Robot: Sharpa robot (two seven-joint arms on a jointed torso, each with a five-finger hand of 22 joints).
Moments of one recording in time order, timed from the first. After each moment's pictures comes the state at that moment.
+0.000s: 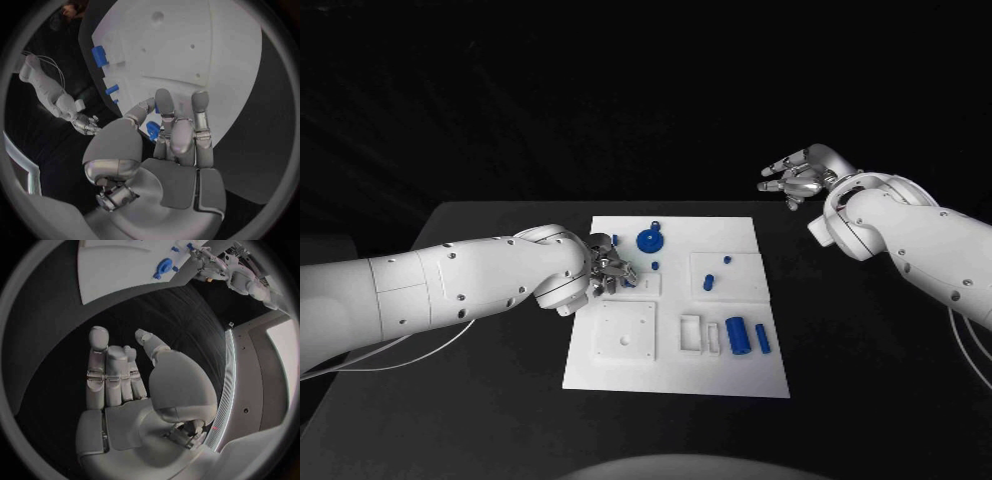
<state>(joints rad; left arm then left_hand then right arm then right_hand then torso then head) 1.30 -0.68 -0.24 1.41 -0.88 -0.20 -0.53 0.98 0.00 0.45 -0.22 0.41 1.20 0.07 0.07 0.95 1.49 -0.05 0.63 0.35 1.43 -0.12 1.35 0.96 0.04 1.29 -0.13 0.49 1.31 1.10 -0.66 0.32 1.10 -1.18 -0.30 -0.13 1.25 -0.10 0.27 -0.14 0.38 1.03 0.11 0.06 0.07 1.13 0.00 0.98 1.00 1.43 -0.06 0.94 1.10 0.10 1.47 -0.08 0.32 1.31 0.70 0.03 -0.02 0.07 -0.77</state>
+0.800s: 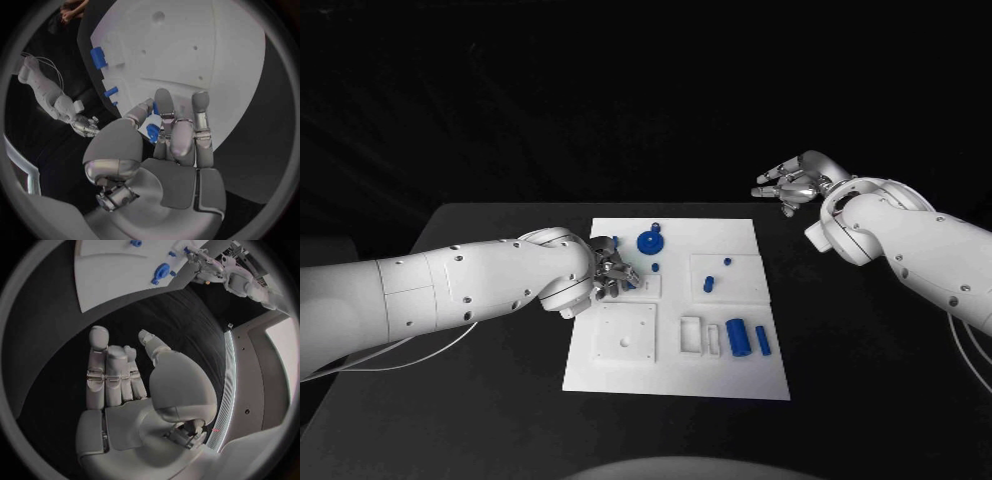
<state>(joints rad) 1.30 -0.66 -0.24 1.41 -0.89 -0.20 -0.54 0.99 0.00 0.42 -0.18 0.31 1.21 0.08 0.10 1.12 1.50 -0.06 0.69 0.23 1.45 -0.12 1.36 0.97 0.04 1.29 -0.12 0.49 1.31 1.09 -0.66 0.32 1.12 -1.19 -0.27 -0.15 1.23 -0.09 0.23 -0.09 0.28 1.03 0.11 0.06 0.07 1.13 0.01 0.98 0.99 1.43 -0.06 0.93 1.09 0.10 1.47 -0.08 0.31 1.31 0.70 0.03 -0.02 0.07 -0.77</state>
